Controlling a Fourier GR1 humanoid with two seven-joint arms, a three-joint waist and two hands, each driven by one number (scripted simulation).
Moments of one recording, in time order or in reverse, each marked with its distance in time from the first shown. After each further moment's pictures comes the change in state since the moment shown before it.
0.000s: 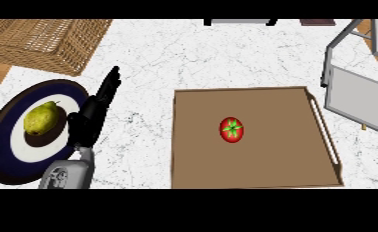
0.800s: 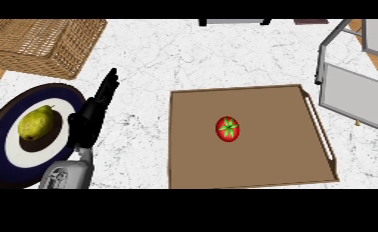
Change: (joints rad) left arm 0.007 0.002 0.012 0.026 -0.007 0.011 -0.020; right arm 0.067 -0.154 -0.276 -0.294 -0.144 0.097 0.277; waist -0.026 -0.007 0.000
